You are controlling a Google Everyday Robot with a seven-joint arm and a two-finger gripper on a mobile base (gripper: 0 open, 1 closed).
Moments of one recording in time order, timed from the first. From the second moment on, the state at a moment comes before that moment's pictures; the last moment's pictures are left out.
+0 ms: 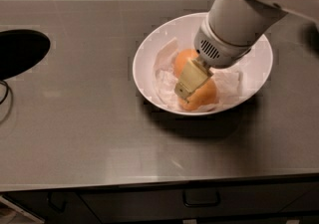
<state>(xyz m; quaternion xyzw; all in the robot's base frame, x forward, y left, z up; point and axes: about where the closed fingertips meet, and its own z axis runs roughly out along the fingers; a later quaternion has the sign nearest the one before) 0.479 -0.097 0.928 -0.37 0.91 0.00 0.19</state>
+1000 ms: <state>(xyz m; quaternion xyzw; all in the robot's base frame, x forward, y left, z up) 0.481 -0.106 0.912 -0.33 0.92 -0.04 0.21</state>
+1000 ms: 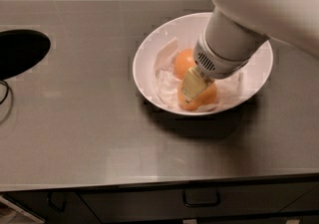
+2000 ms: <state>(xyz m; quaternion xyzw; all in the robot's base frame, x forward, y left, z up) 0.484 -0.103 0.896 -0.33 0.92 -0.04 0.20</state>
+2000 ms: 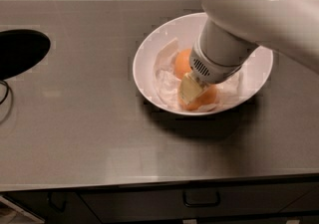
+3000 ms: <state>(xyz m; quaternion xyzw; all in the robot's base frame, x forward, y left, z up) 0.487 -0.098 0.880 -0.34 0.92 -0.03 0.18</state>
